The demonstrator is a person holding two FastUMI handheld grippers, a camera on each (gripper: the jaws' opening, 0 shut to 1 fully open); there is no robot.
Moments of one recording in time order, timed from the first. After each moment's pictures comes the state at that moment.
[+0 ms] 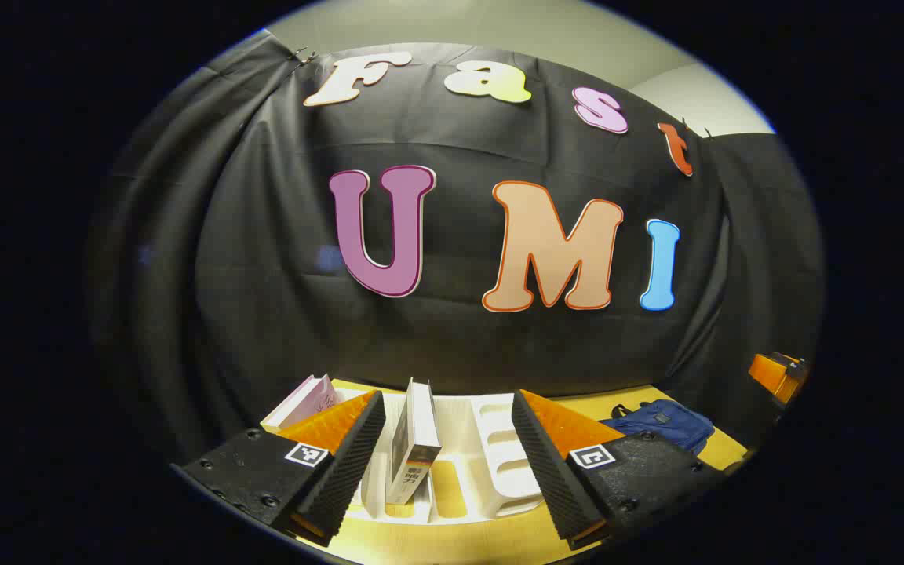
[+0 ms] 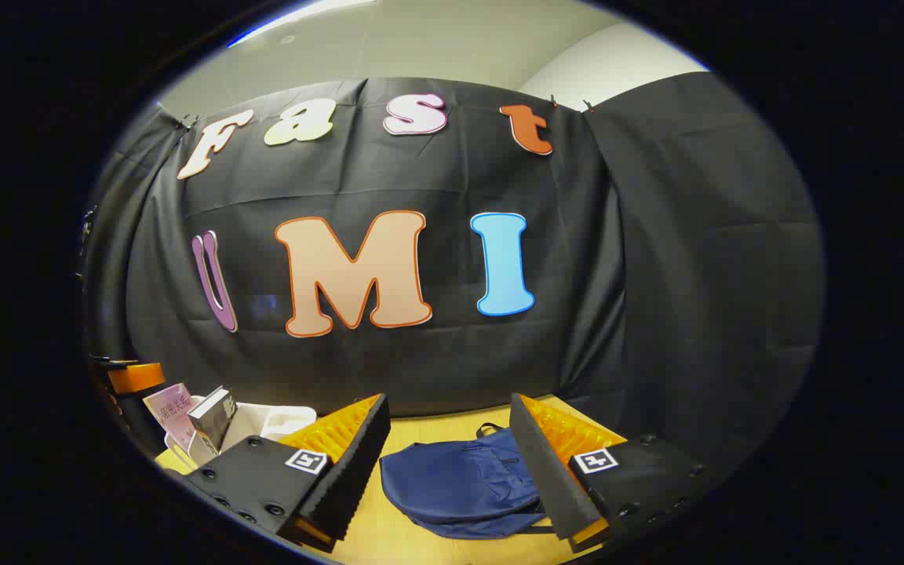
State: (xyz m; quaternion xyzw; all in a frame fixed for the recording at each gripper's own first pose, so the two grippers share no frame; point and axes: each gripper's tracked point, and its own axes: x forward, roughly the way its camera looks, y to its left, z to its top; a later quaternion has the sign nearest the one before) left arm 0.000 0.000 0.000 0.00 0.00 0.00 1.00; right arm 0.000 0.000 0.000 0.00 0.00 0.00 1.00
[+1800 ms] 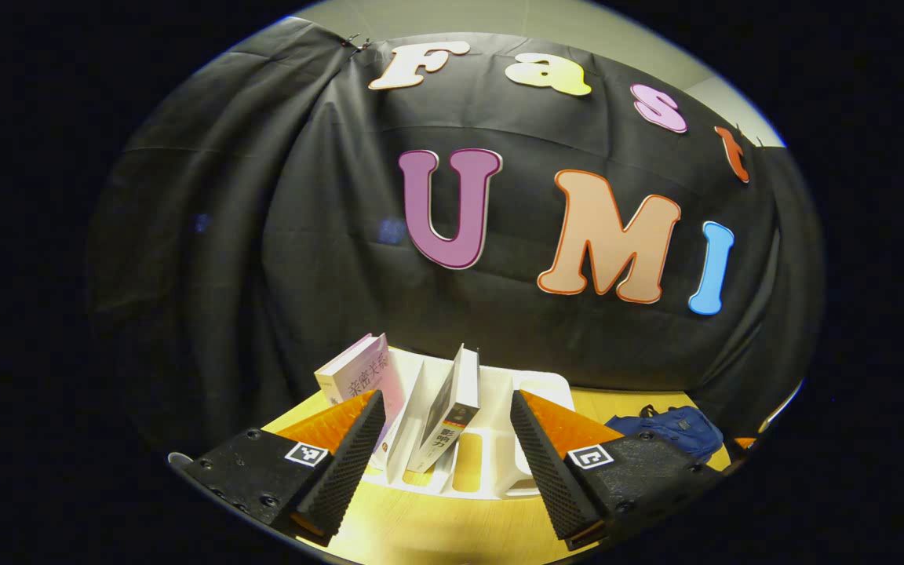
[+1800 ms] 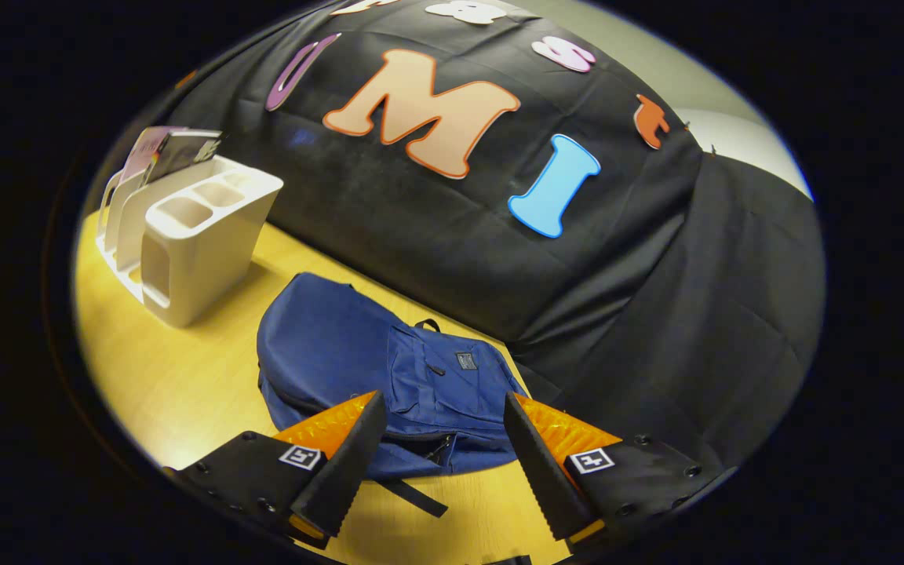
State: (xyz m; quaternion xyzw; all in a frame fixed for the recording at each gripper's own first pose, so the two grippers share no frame) left arm -0.041 0.036 -0.022 -0.04 0.04 0.13 0.99; right arm 0.020 -0.078 -0.197 -0.34 0.12 -0.01 0.93
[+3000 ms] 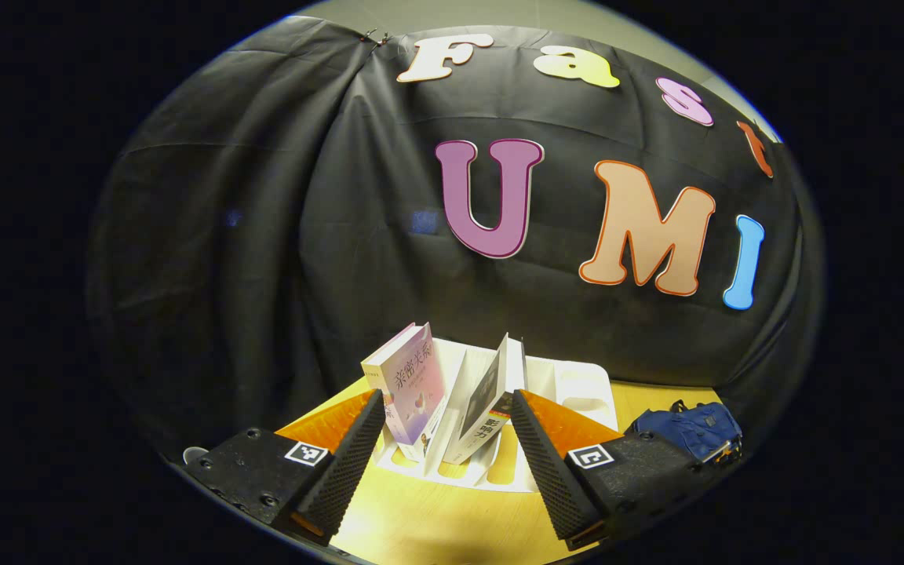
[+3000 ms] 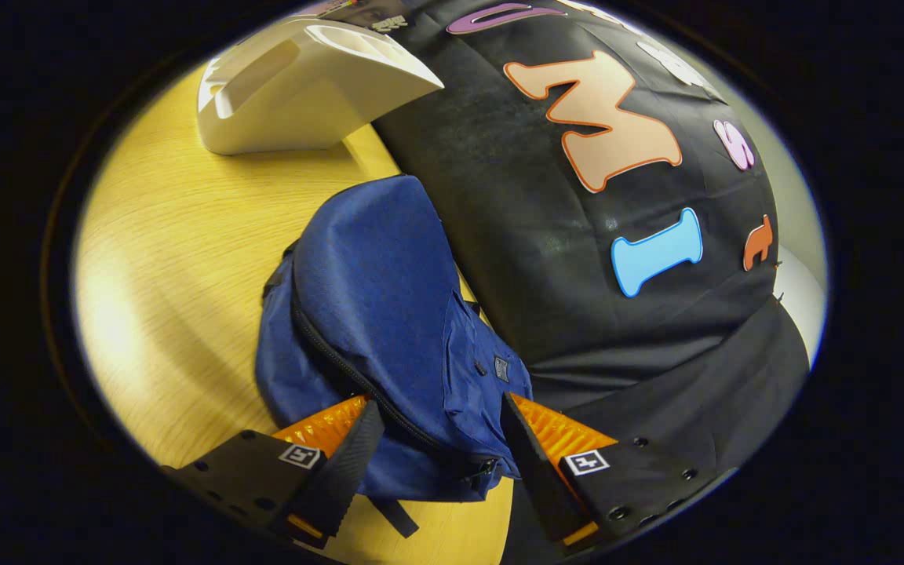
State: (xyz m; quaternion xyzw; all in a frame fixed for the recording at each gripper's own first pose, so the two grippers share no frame) left arm -0.054 0.057 -0.034 -0.04 0.06 0.17 0.98; right arm 0.072 -0.051 -0.279 -0.55 0.14 0.04 0.82
